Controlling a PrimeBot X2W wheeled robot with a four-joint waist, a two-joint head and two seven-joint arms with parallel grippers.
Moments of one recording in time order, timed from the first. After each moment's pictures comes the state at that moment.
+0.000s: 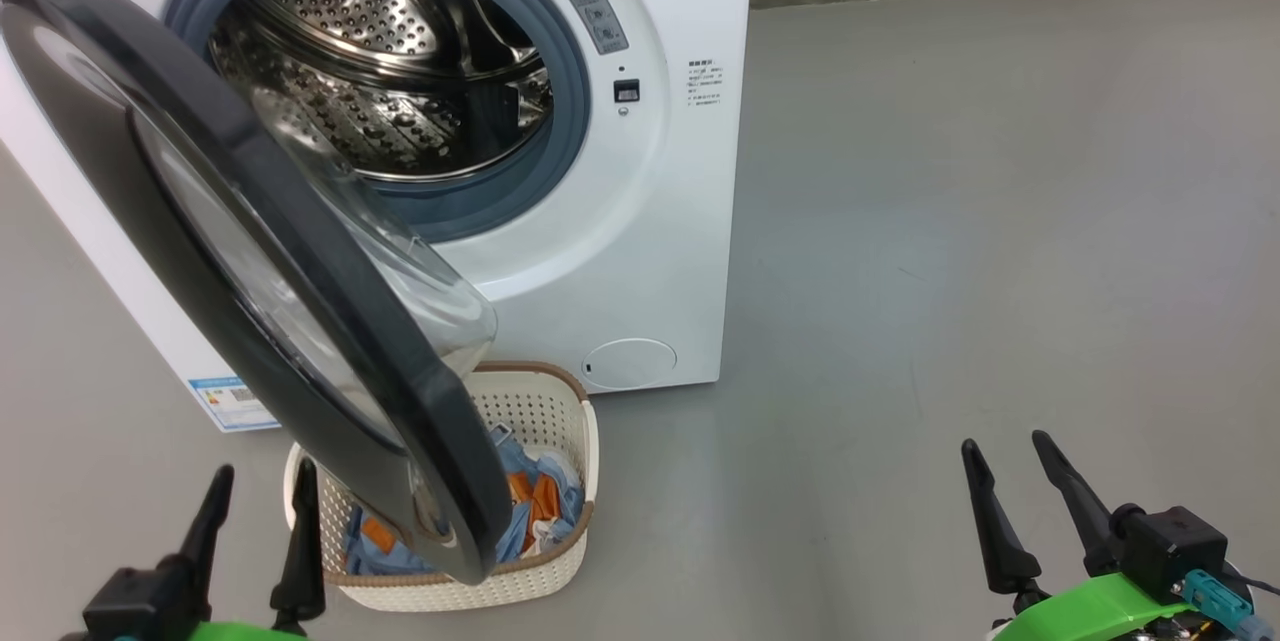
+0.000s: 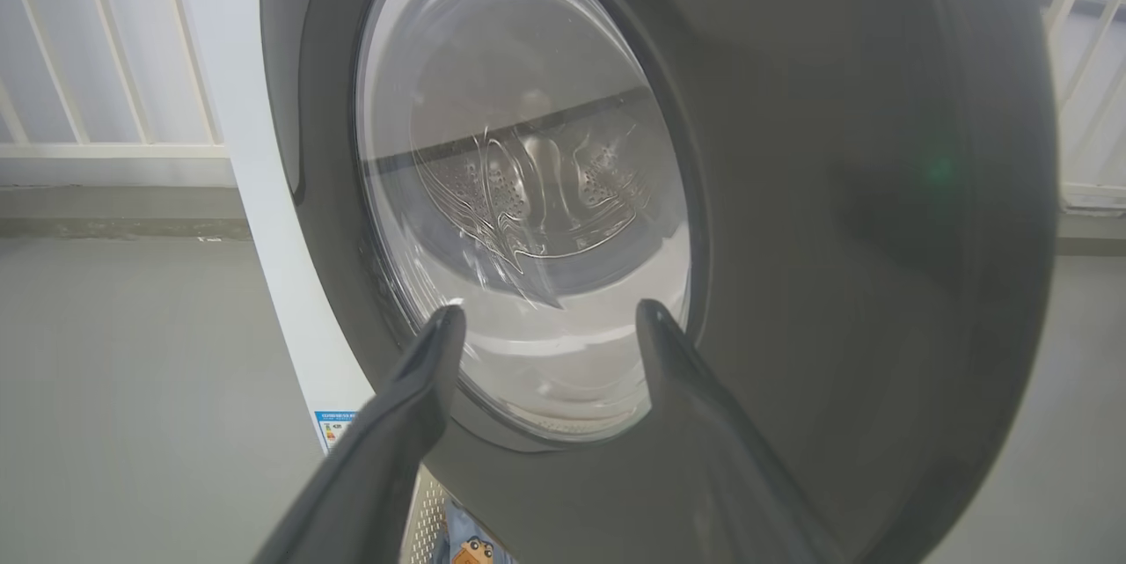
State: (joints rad) left arm -0.01 0.09 0.02 0.18 -0.23 -0.13 -0.26; right arm -0.02 -0.10 -0.01 0.20 0.23 0.13 -0.25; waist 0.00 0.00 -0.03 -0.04
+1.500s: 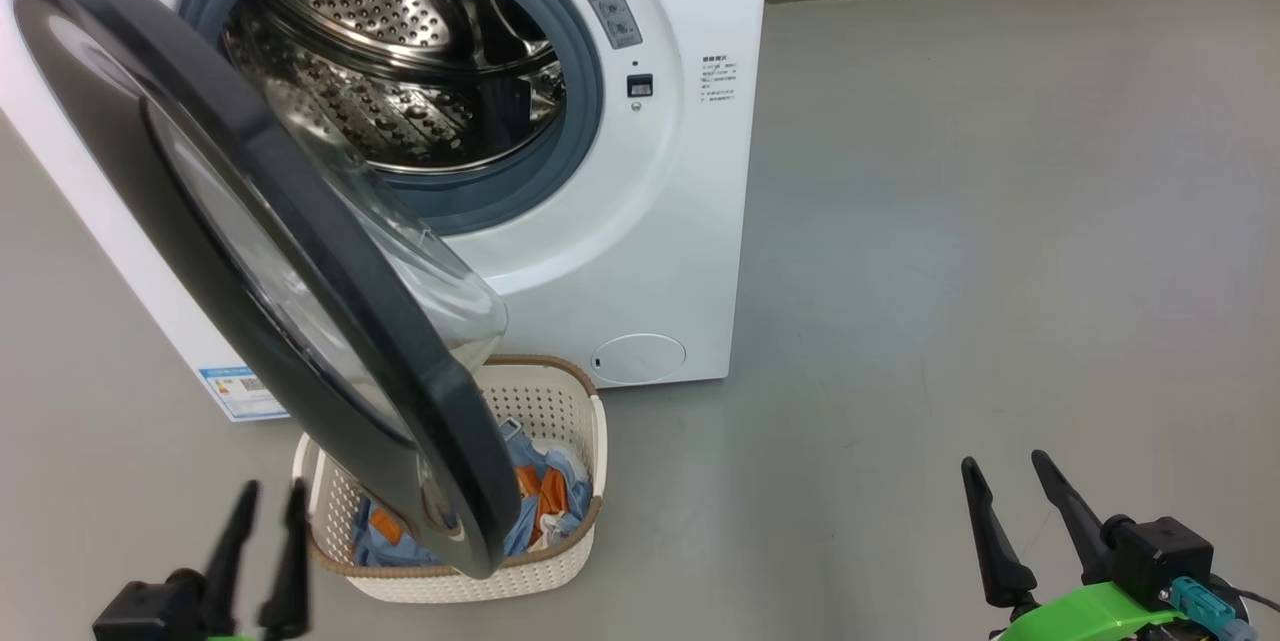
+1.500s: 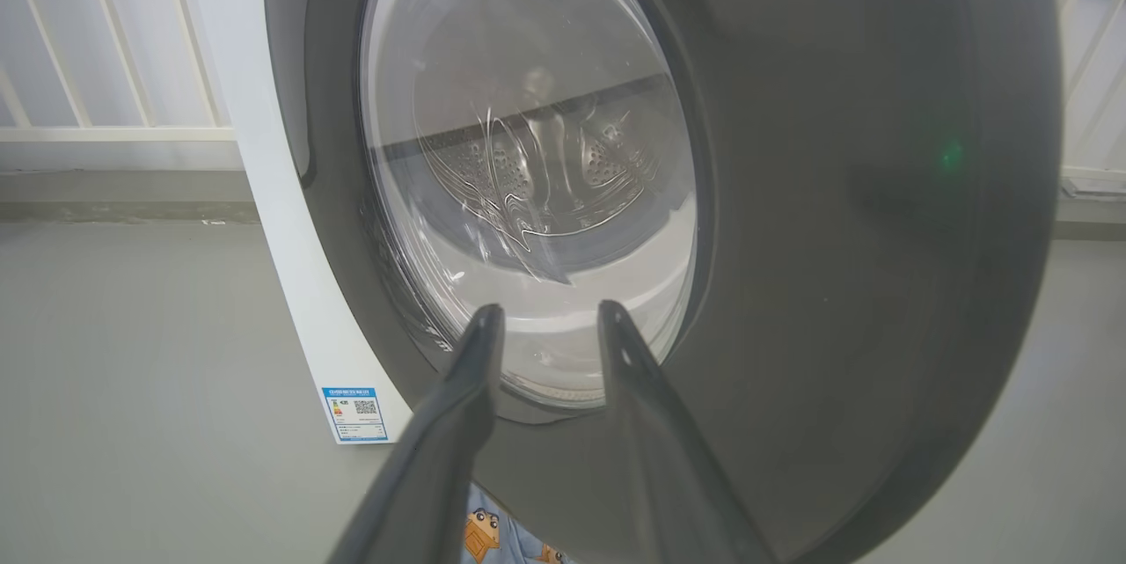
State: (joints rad) left arm 0.02 0.09 0.01 0.17 -0.23 -0.12 -0.26; right arm -0.02 -0.07 -0.04 0.26 0.19 0.13 -0.25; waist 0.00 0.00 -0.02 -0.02
